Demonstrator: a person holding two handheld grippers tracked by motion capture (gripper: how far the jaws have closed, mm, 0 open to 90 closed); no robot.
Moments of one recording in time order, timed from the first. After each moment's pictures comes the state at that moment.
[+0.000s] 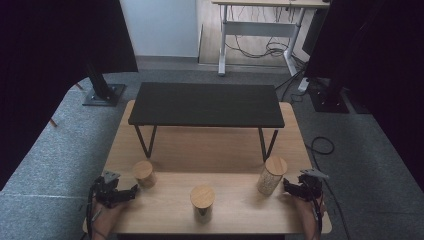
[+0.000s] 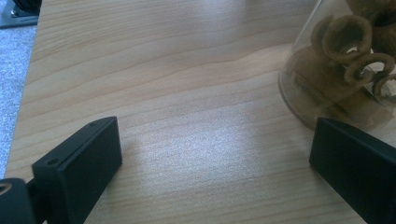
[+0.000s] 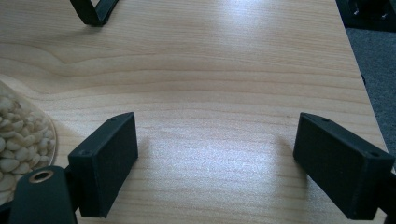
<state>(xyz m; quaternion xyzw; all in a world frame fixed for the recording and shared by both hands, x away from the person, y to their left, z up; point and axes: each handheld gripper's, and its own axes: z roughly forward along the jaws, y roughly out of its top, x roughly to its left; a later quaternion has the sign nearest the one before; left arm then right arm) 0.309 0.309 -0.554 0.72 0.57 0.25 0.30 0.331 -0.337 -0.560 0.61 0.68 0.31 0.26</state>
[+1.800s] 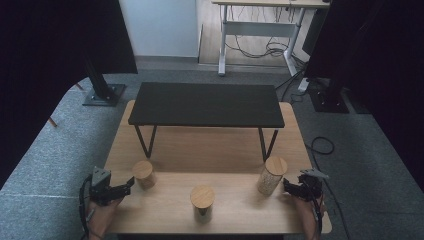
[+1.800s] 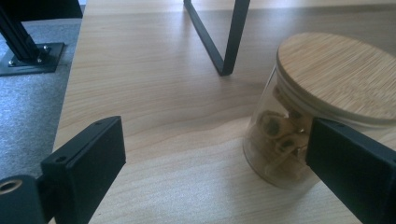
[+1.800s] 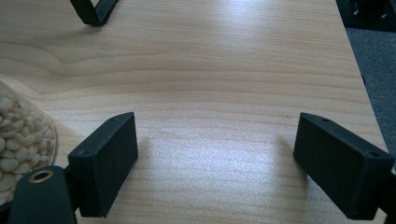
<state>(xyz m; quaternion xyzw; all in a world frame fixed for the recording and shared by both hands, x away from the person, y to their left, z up) 0.297 0.315 -0.519 0.68 0.54 0.28 0.40 0.331 -0.336 -0.560 0.61 0.68 0.31 0.26</state>
